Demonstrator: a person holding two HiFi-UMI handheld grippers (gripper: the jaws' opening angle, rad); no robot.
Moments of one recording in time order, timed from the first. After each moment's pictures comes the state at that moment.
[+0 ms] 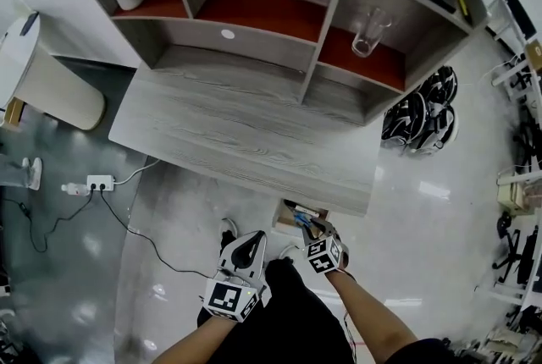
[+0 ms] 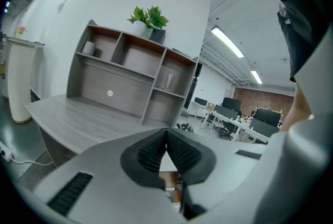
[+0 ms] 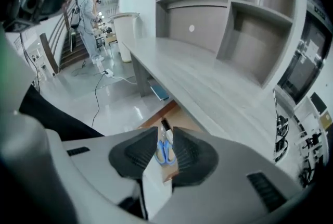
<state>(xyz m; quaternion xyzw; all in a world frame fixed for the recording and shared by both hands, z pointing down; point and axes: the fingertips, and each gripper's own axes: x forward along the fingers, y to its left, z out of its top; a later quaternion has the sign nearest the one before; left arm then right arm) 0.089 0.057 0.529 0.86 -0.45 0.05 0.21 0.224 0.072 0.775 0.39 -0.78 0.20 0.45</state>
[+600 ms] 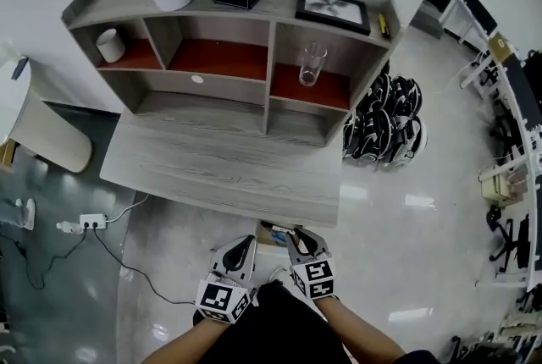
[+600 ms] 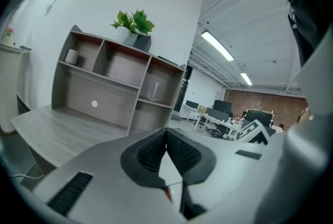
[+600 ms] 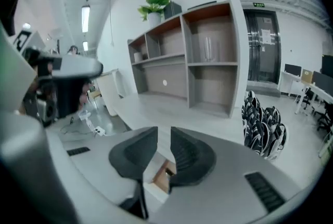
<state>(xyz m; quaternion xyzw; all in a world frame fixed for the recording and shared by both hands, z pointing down) 0.135 0.045 0.468 0.89 -0.41 0.04 0.18 0.236 0.046 0.572 0.53 -0.80 0.21 0.20</state>
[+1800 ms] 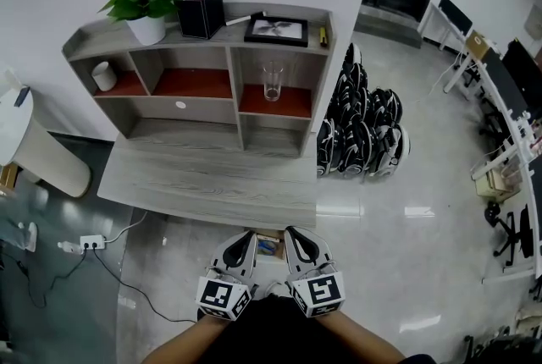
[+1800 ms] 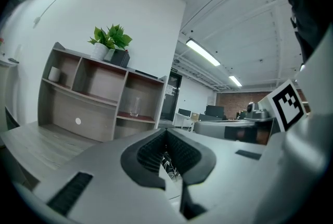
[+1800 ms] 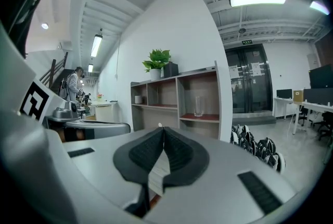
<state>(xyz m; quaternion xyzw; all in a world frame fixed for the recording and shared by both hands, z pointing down) 0.207 0.077 0.401 0.91 -0.39 0.00 0.11 0.284 0.087 0.393 0.58 -0.81 0.06 0.06</state>
